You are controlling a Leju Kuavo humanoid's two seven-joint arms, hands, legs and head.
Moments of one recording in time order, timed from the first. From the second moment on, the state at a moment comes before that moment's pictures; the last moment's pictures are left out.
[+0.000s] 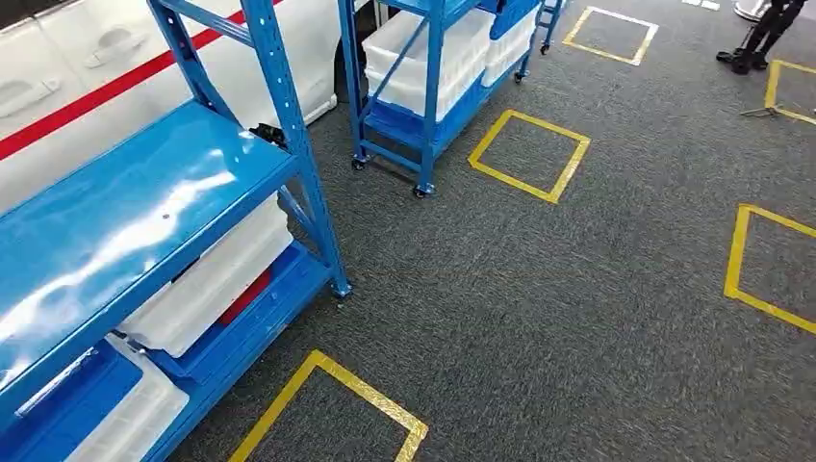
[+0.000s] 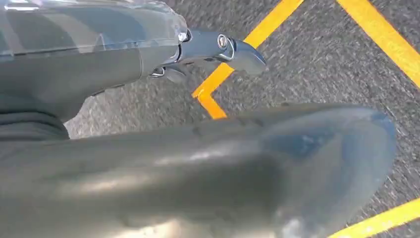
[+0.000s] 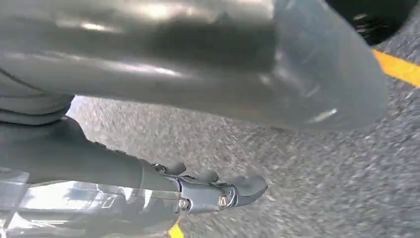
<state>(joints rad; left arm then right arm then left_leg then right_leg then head) -0.06 -0.02 1.35 -0.22 -1.02 -0.07 -0.27 -0.04 0.04 -1.12 -0.20 1.18 0.10 -0.05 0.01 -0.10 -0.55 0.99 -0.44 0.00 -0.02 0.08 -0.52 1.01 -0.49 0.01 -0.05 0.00</state>
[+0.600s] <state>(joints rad) -0.05 0.03 1.36 -0.23 -1.04 -0.06 -0.26 -0.06 0.08 -1.12 -0.20 1.17 0.10 0.00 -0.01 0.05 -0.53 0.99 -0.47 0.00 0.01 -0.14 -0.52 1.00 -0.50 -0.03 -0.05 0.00</state>
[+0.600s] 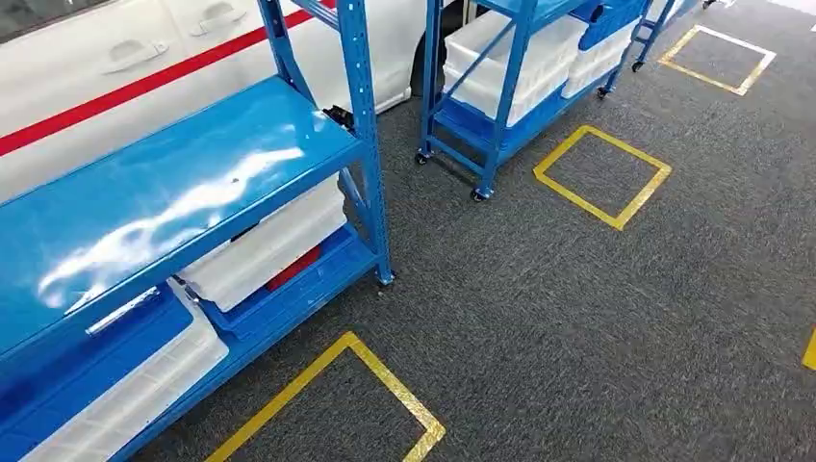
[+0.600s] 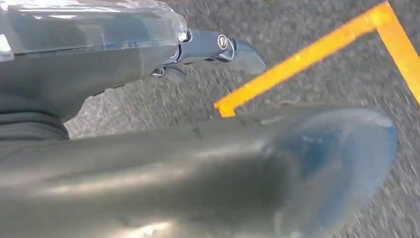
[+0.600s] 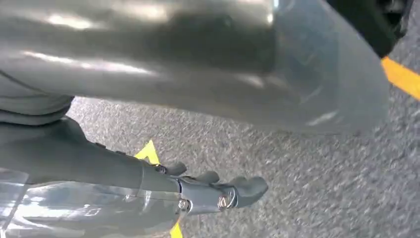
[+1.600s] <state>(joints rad) -0.08 0.02 1.36 -0.23 -1.07 -0.07 -0.23 -0.06 0.10 -1.16 -0.20 1.13 0.08 -0.02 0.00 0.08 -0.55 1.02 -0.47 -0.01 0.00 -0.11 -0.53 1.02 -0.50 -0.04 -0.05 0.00</state>
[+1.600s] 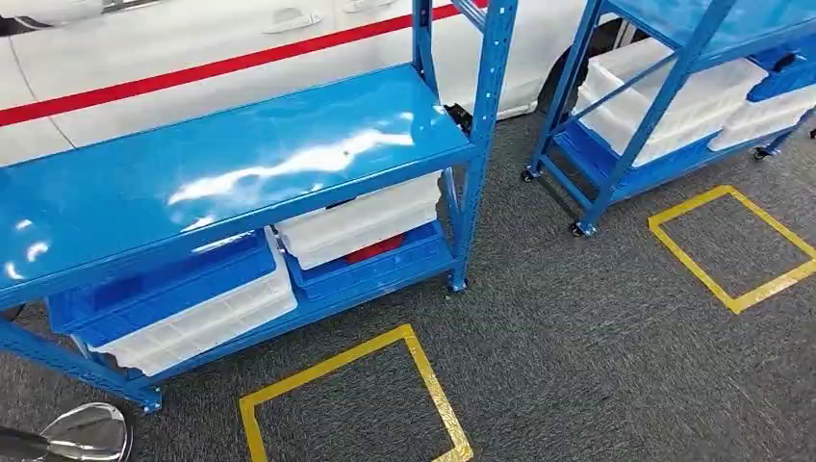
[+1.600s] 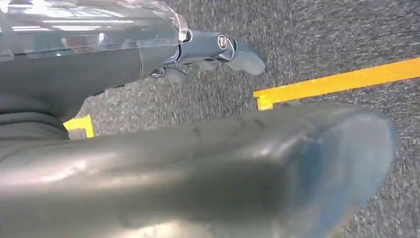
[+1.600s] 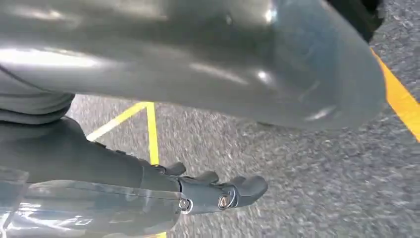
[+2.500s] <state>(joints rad) -0.09 0.01 1.34 -0.23 -1.08 -0.08 -0.23 -0.07 0.10 -1.17 -0.20 1.13 0.08 -0.02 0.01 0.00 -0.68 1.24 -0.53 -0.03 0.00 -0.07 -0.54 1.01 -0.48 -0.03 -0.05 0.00</state>
